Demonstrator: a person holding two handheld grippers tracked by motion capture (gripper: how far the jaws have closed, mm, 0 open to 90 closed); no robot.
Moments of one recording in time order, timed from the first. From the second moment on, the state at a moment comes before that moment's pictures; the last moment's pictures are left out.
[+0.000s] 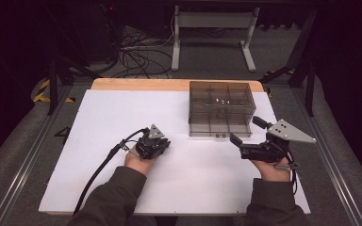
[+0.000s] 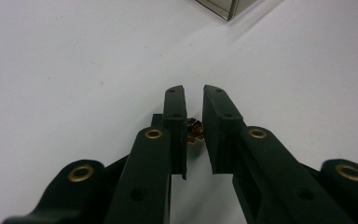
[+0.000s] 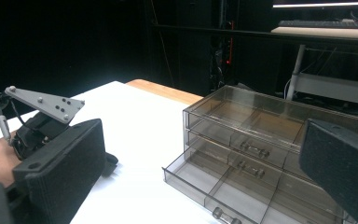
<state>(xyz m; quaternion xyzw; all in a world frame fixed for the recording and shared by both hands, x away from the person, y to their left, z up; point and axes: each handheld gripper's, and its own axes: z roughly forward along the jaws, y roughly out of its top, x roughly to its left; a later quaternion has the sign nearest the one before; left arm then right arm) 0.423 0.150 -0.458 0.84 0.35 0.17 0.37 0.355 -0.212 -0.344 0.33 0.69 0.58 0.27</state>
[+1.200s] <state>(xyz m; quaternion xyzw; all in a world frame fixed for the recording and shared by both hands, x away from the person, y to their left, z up) 0.423 0.126 -0.437 0.84 0.32 0.20 0.38 0.354 -0.214 -0.343 0.33 0.69 0.58 0.27</state>
